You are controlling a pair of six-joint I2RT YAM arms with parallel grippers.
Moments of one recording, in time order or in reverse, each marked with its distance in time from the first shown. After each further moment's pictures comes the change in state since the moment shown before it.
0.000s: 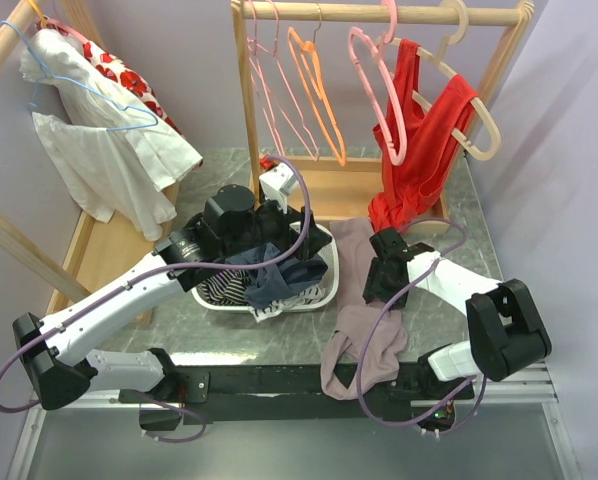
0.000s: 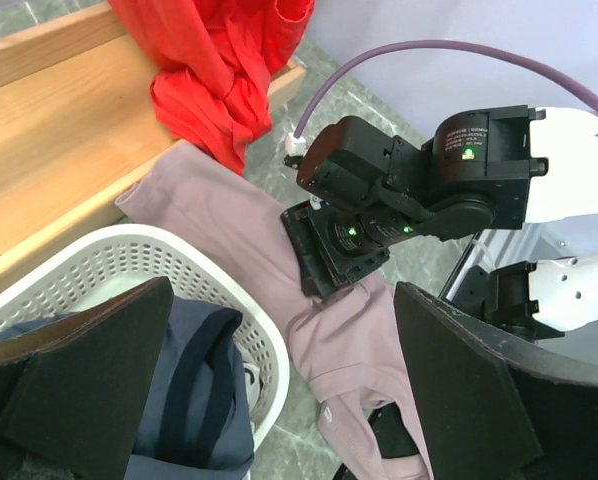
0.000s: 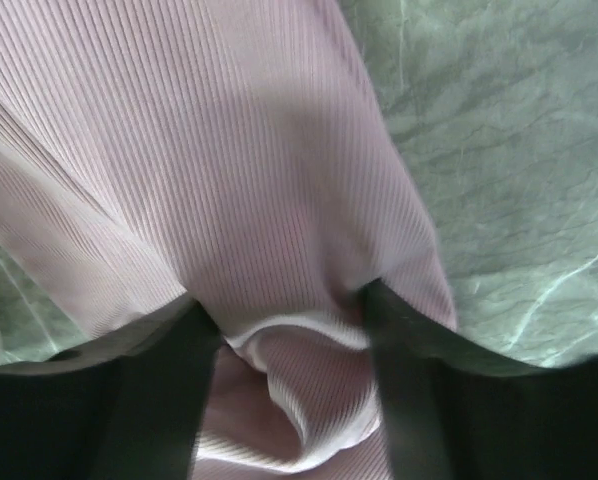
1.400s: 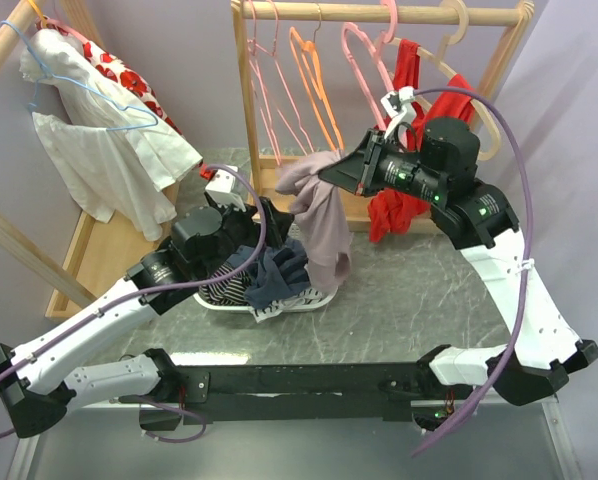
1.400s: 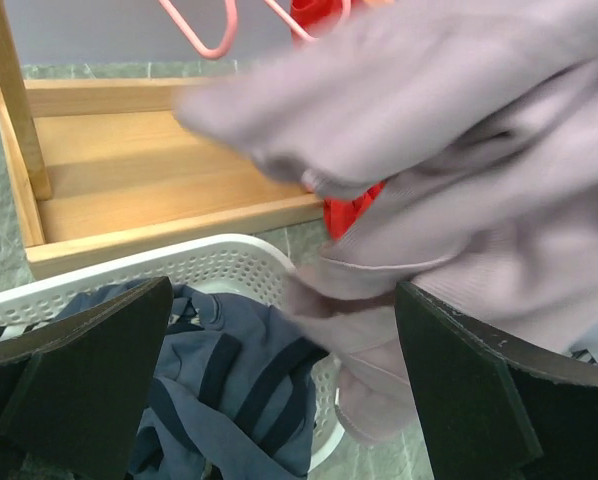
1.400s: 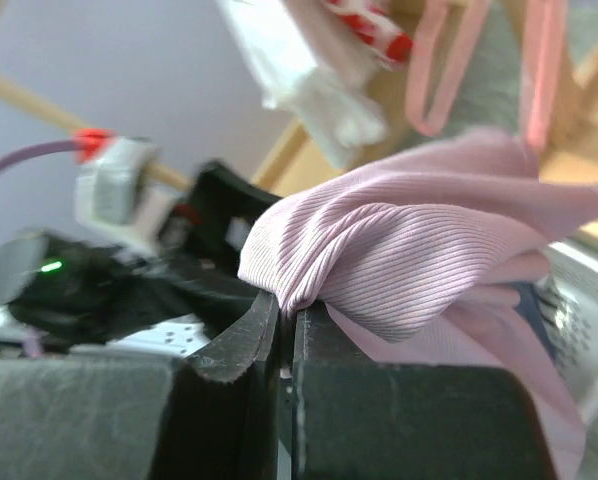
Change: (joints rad) left arm 0.019 -0.202 -0.183 0.065 -0.410 -0.135; right arm 0.129 -0.132 0.990 0.018 -0.480 -0.113
